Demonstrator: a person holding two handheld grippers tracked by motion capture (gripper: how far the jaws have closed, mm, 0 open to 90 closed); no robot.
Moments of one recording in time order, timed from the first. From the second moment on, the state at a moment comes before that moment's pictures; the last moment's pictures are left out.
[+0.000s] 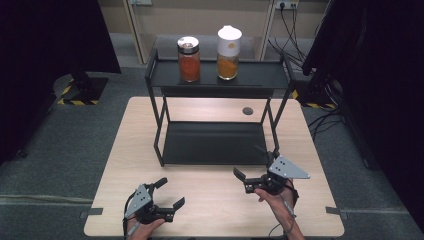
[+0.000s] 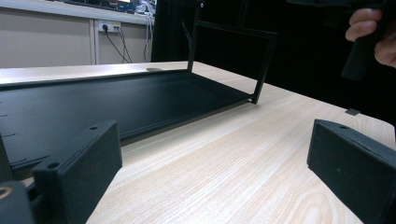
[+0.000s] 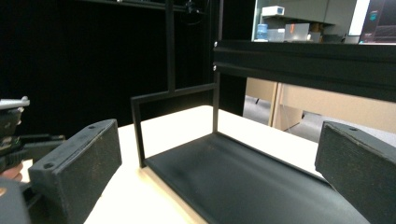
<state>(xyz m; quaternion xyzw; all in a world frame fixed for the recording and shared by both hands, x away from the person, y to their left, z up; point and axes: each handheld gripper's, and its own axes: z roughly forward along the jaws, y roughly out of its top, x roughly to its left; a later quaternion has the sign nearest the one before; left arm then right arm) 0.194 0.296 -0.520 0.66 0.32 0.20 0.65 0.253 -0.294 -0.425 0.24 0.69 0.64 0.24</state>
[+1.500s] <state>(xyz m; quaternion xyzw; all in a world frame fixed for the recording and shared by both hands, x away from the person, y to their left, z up) 0.190 0.298 -0.521 0.65 0.33 0.21 0.65 0.245 -0.291 -0.484 0.25 0.72 0.62 0.20</state>
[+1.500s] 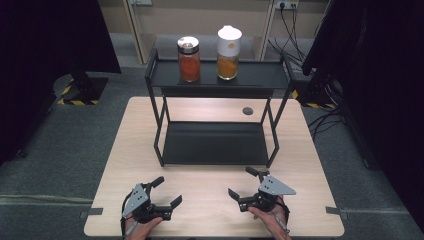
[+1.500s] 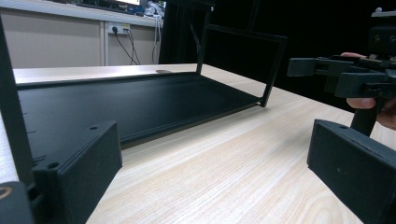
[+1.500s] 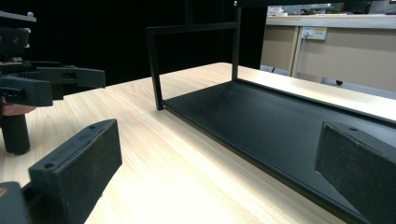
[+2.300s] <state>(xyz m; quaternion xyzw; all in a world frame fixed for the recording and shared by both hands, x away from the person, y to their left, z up) 0.187 0.297 -0.519 0.66 0.33 0.21 0.64 0.245 -0.291 -0.488 0.26 0.72 0.62 0.19</state>
